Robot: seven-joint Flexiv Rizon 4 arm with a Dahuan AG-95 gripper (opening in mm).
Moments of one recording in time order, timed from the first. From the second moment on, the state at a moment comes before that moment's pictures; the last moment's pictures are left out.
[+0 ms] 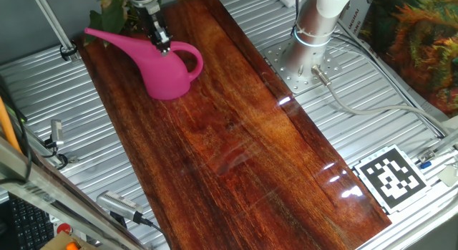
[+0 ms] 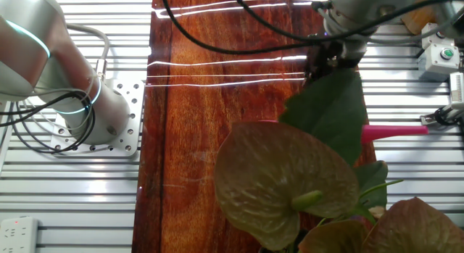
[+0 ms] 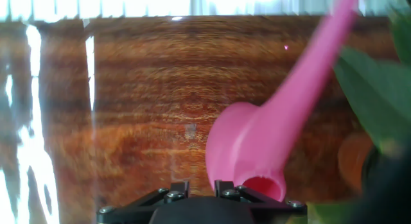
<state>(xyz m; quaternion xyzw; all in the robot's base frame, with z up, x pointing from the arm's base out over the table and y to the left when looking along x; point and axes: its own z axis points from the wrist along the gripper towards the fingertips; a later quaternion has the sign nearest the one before) 0.504 -0.064 0.272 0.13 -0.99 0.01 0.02</state>
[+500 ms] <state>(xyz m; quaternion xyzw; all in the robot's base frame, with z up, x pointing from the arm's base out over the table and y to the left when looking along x) 0.504 -0.065 0.273 0.37 -0.93 0.00 0.00</state>
